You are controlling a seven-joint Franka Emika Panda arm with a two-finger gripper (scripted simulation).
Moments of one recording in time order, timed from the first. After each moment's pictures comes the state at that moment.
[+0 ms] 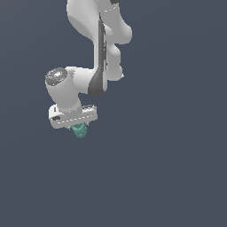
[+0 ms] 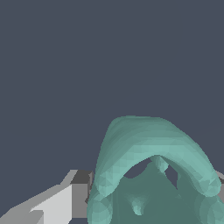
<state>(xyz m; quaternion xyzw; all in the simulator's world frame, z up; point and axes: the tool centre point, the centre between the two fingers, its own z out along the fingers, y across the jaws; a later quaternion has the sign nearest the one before) -0.007 -0.174 0.118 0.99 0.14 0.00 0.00</state>
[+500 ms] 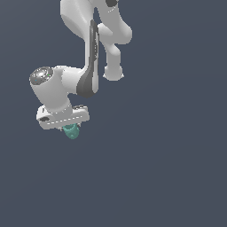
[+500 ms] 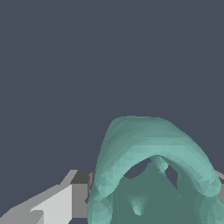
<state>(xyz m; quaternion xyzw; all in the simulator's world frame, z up) 0.005 -0.210 0.128 0.99 0.14 0.00 0.00</state>
